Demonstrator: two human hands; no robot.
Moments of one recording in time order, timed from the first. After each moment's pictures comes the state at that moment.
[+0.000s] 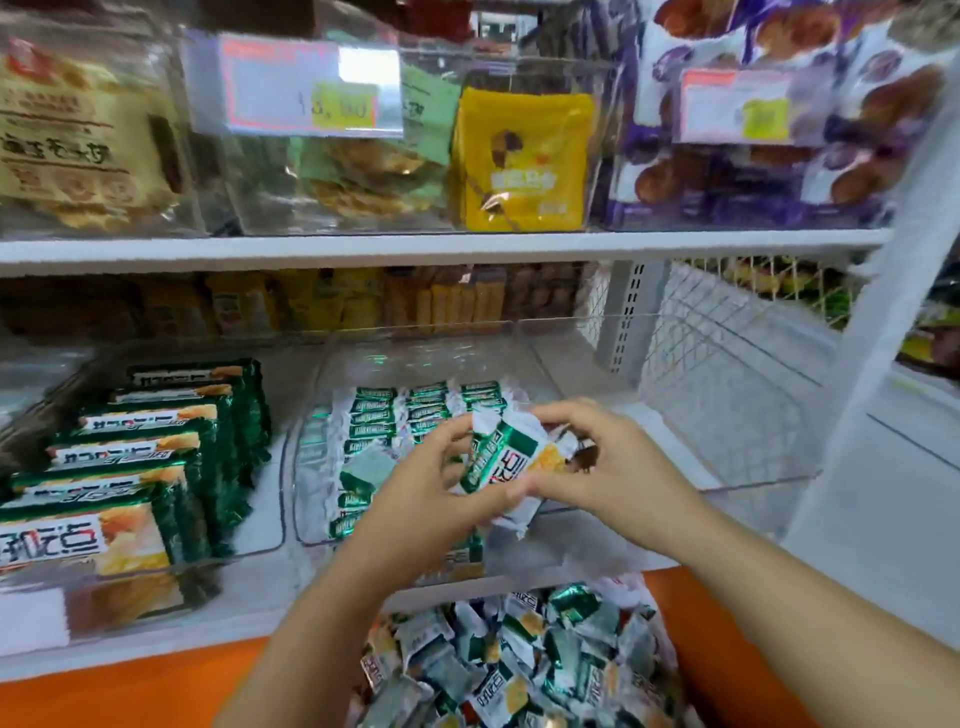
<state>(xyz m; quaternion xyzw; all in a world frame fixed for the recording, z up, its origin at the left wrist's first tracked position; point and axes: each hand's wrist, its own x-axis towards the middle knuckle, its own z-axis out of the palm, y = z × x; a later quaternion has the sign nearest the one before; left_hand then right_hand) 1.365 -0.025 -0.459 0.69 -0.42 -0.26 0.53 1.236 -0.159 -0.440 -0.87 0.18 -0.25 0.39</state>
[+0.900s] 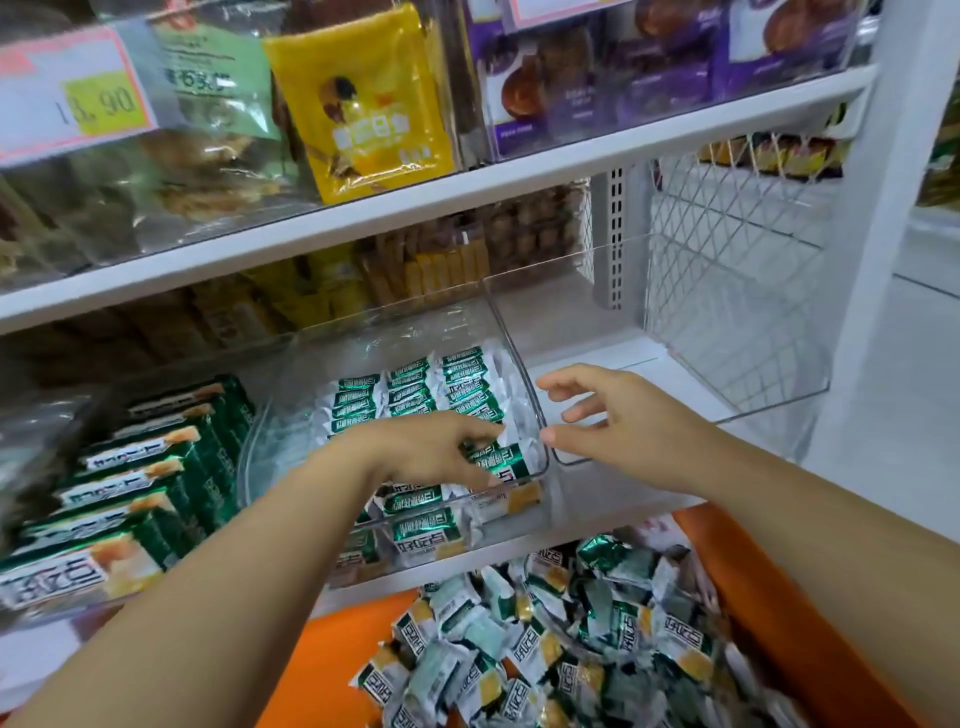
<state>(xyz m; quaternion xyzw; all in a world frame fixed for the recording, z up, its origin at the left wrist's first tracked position) 1.393 -0.108 -0.448 0.77 -0.56 -0.31 0.01 1.203 -0.214 -0.459 -0.87 0.22 -0.18 0.41</state>
